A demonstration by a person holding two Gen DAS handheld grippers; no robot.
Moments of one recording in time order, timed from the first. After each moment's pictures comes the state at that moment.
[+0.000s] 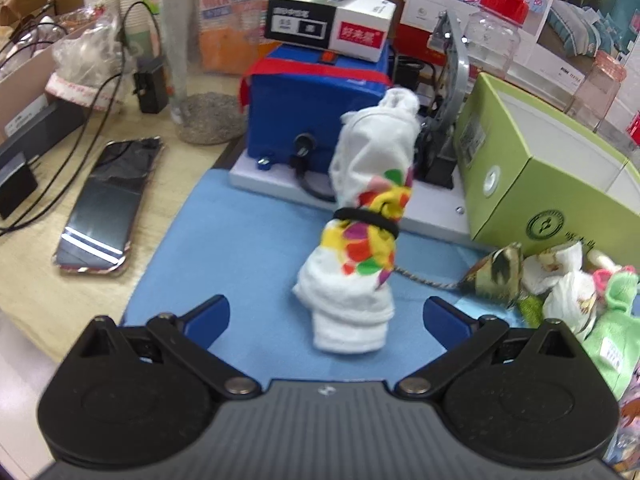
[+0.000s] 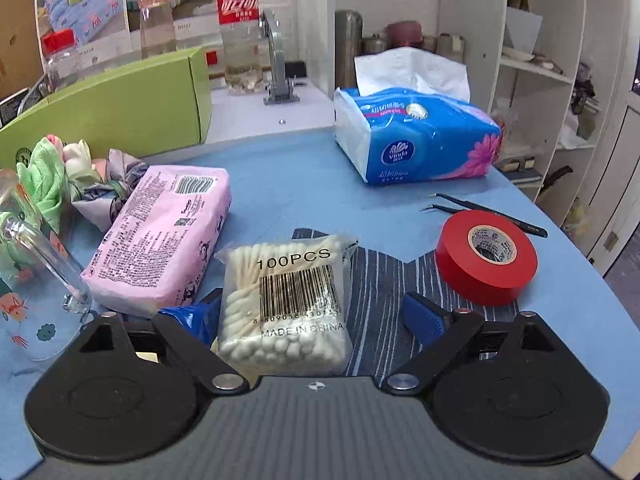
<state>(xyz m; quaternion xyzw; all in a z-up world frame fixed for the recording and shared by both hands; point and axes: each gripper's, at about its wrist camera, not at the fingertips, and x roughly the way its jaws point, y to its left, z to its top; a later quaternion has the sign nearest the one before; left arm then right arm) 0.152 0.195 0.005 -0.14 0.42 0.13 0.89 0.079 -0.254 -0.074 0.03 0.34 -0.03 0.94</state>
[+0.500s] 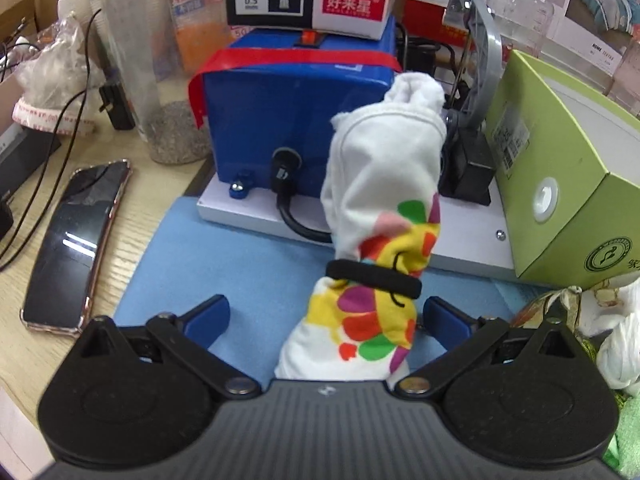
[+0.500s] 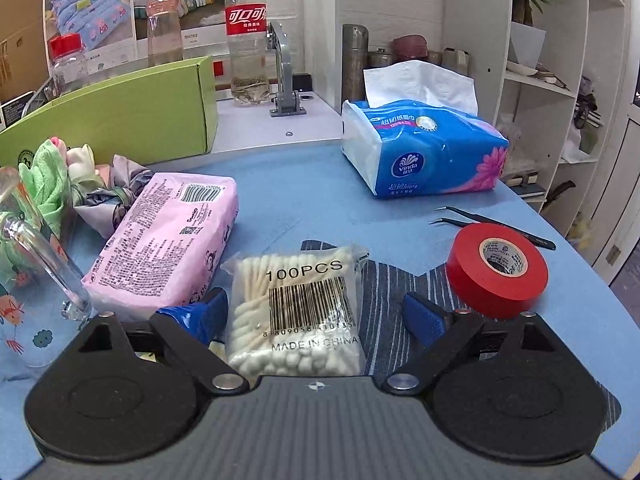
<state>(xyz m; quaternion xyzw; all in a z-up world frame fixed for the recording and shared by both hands) 0.209 0.201 -0.021 -0.10 0.44 0.15 0.88 0.086 -0.249 -0.076 0.03 0.33 -0.02 0.94</state>
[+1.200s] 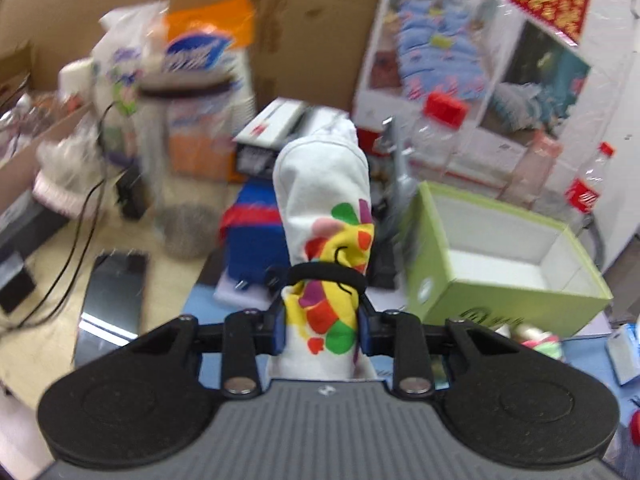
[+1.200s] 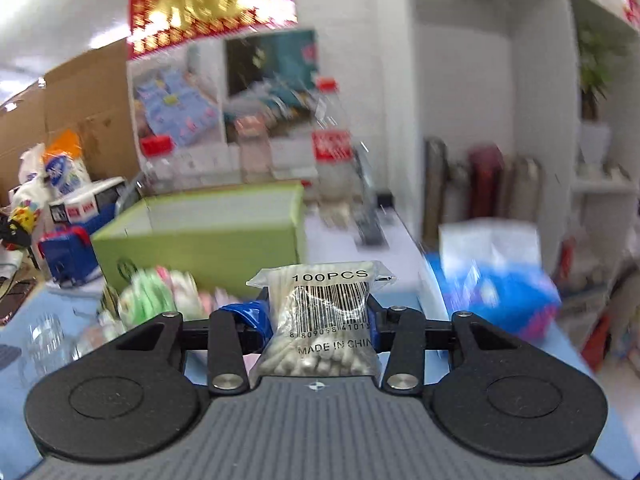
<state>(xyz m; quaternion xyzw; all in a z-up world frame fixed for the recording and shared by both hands) 0.152 0.204 0.096 -0.13 0.33 0.06 0.93 0.103 -0.239 0.023 0.03 0.20 0.12 0.97</state>
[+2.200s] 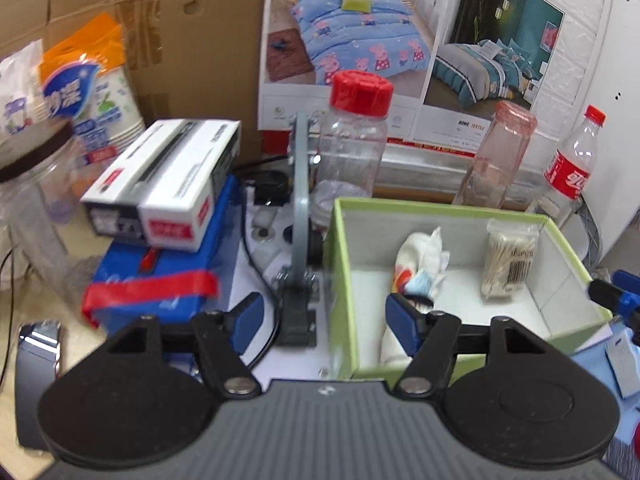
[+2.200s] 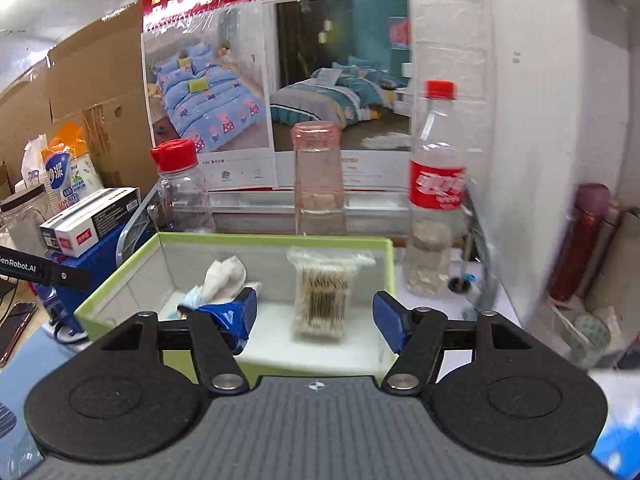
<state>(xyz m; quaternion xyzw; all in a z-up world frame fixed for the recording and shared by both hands) 0.242 0.140 0.093 -0.08 0.37 0.03 0.93 0.244 -0.173 0.043 0.02 0.24 0.18 0.95</state>
